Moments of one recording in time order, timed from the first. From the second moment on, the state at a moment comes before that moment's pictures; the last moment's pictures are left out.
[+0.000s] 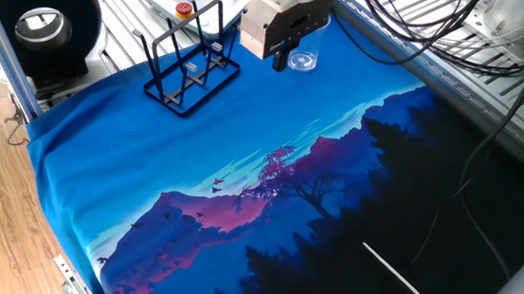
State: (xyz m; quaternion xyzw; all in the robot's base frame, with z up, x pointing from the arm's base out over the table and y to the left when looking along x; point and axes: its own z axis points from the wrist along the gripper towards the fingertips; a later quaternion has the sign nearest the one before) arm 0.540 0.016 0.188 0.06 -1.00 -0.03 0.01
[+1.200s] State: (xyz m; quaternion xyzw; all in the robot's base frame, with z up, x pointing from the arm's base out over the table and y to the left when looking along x) arm 0.544 0.018 0.185 0.06 -1.00 -0.04 0.00
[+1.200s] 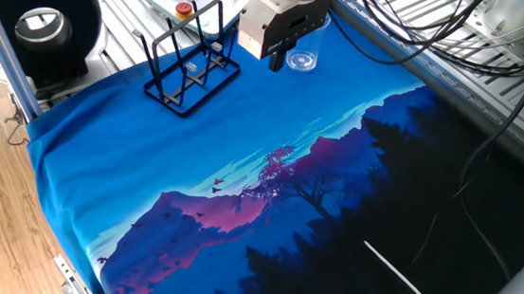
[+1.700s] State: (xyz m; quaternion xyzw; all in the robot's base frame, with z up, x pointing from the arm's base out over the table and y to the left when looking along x) arm 0.544 0.020 0.184 0.06 -1.00 -0.04 0.00
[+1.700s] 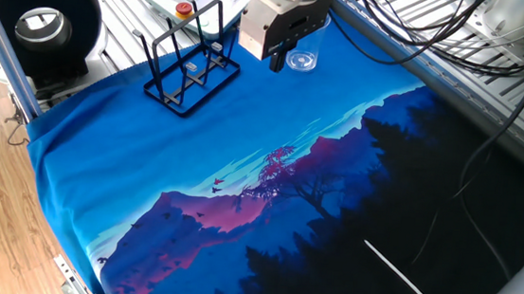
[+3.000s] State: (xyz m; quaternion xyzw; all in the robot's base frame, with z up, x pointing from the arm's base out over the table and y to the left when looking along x) arm 0.545 0.020 0.182 0.06 -1.00 -0.05 -0.01
